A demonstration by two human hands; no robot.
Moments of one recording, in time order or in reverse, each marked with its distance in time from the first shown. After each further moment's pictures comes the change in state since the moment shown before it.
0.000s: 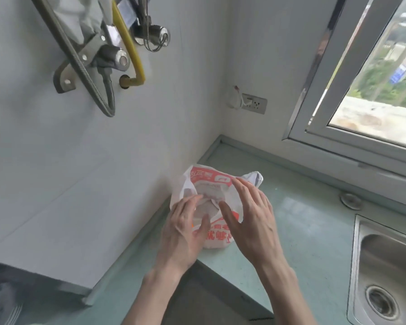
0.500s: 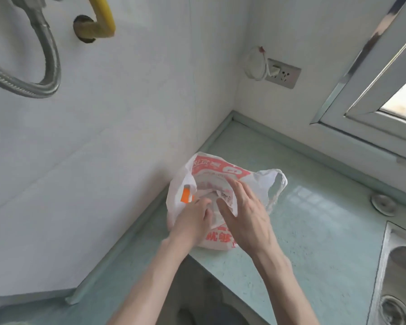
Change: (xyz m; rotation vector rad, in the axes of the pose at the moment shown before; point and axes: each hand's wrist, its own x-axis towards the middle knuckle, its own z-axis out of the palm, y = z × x) left_hand 0.092 -0.090 0.109 0.146 -0.481 -0.308; right_hand 0.069 0.054 0.088 0.049 -0.311 0.065
